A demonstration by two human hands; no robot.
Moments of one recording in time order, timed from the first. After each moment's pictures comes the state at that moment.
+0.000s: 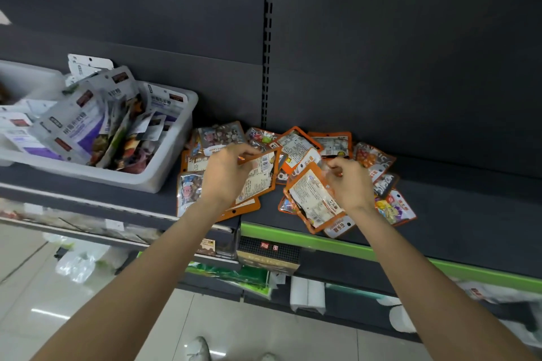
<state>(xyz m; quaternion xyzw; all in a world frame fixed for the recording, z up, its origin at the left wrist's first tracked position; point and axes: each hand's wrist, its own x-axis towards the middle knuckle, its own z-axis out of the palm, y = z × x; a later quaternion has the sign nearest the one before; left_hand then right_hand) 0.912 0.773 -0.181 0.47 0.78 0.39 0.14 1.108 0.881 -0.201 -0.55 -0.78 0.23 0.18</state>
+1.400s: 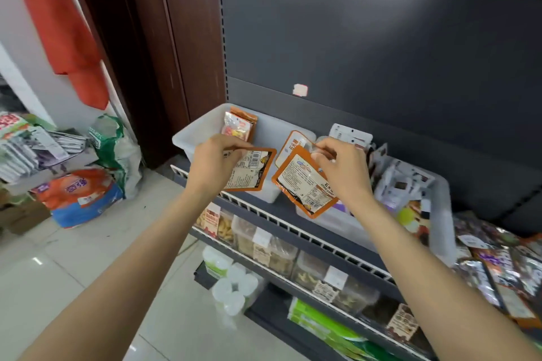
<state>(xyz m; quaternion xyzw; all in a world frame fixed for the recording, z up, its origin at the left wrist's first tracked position) 0.420 0.443 -0.084 0.39 0.81 0.44 -0.01 0.576 0.600 -0.079 -0.29 -0.87 0.26 0.30</state>
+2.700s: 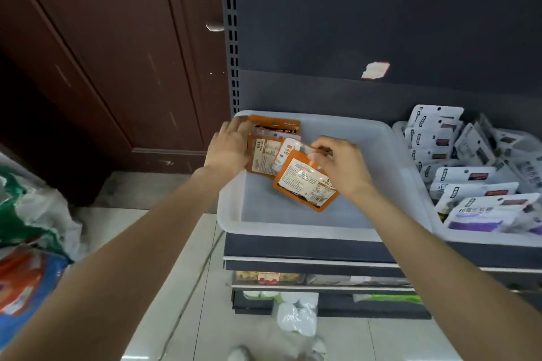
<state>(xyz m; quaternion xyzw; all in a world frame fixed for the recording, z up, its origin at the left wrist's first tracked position) 0.037 0.598 -0.201 0.61 0.77 0.17 0.10 0.248 0.626 -0.167 -0.51 -0.81 0.22 0.18</state>
